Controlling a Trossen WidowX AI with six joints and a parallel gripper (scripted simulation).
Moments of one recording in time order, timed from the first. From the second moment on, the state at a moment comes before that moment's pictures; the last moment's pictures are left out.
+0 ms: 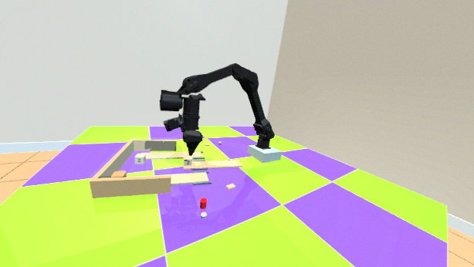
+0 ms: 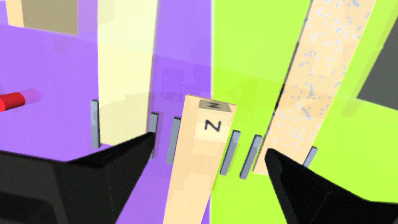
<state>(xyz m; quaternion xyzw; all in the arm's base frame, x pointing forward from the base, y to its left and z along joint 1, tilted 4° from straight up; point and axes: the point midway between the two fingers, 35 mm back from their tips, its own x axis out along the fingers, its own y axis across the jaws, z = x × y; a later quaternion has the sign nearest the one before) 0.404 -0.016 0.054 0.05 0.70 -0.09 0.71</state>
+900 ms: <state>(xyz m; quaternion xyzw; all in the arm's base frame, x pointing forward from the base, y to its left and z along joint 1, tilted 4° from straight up) 0.409 -0.020 0.017 0.05 0.70 -0.09 0.71</state>
